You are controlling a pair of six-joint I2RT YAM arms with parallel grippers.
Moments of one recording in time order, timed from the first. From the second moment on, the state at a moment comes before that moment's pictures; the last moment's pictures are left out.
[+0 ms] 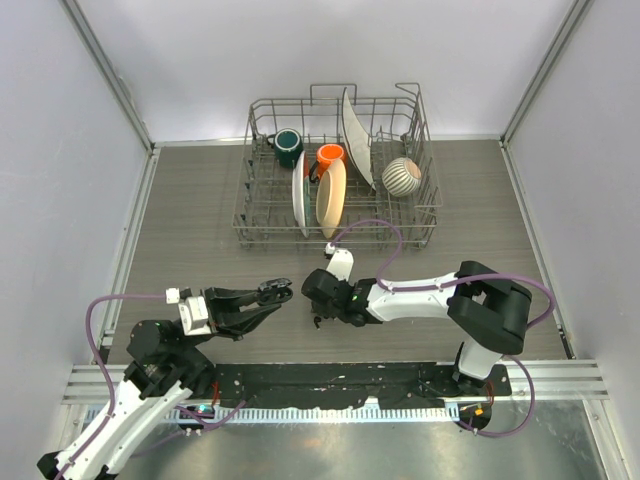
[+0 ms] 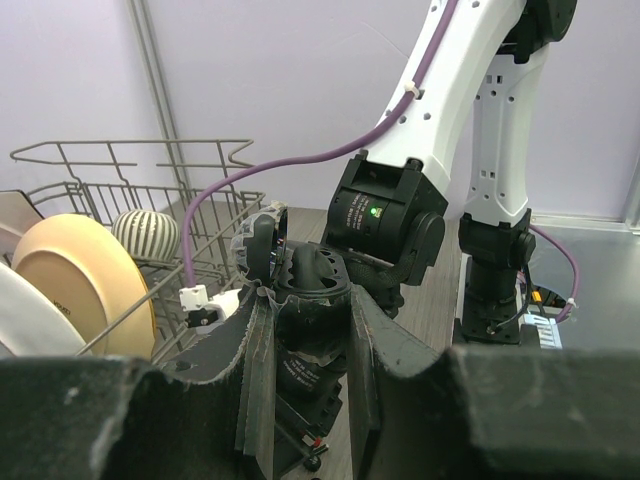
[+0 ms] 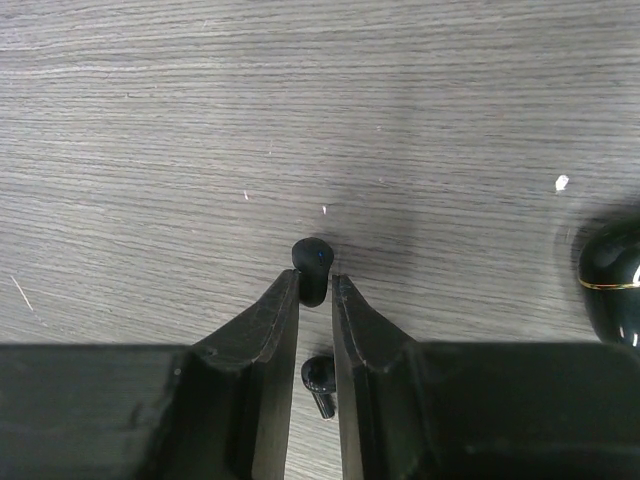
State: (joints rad) left arm -0.69 0.03 0.26 0.20 0.51 -0.13; right arm 1.15 1.68 0.88 -0.14 0.43 1.08
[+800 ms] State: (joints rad) left arm -0.69 0.03 0.26 0.20 0.51 -0.13; right arm 1.15 1.68 0.87 -0.11 0.41 1.07
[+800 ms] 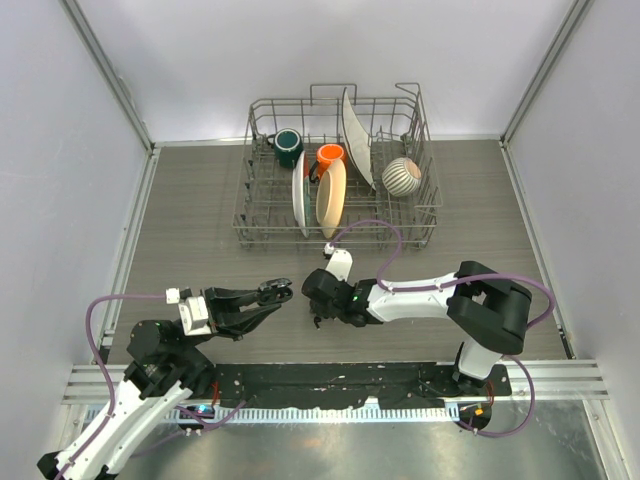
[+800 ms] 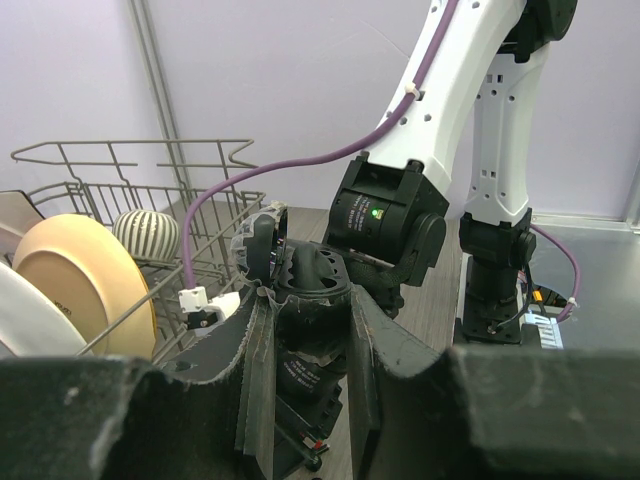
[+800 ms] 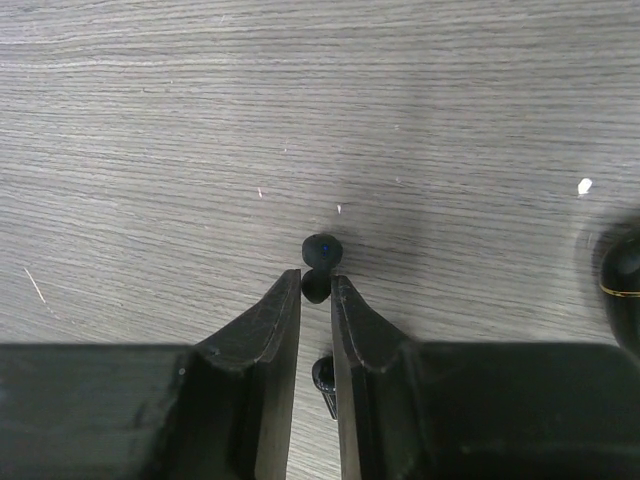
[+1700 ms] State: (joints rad) left arm -0.69 0.03 0.26 0.19 0.51 -0.13; right arm 1.15 1.67 0.85 -0.08 0.41 1.07
